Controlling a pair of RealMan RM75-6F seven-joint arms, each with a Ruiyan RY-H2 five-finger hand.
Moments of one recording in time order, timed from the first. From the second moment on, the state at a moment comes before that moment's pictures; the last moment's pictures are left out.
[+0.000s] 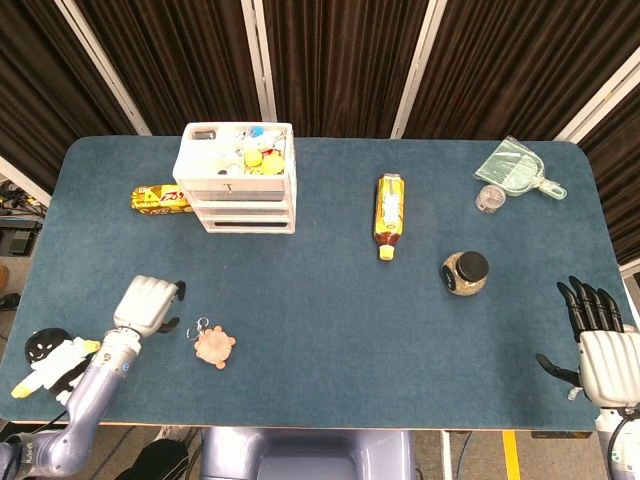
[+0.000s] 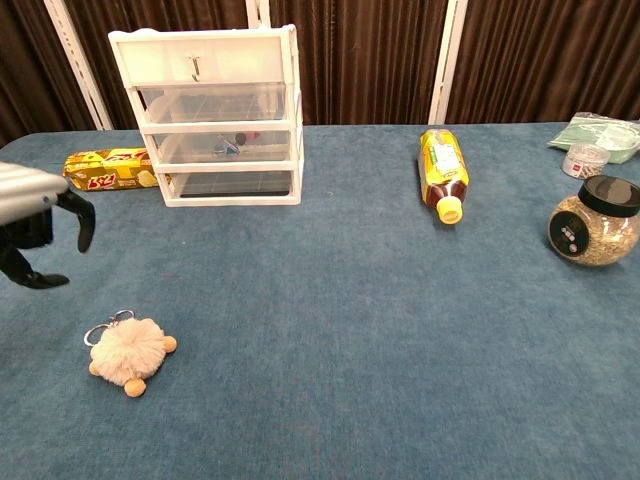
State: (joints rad) left arm -0.51 -1.35 -0.14 -1.73 1.04 1.00 0.74; right arm 0.06 -1.15 0.08 -1.59 -1.53 1.55 0.01
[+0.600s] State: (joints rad) left arm -0.58 -1.46 -0.07 -1.61 0.97 0.97 0.79; right arm 0.06 -1.14 0.08 -1.59 -1.53 1.55 0.02
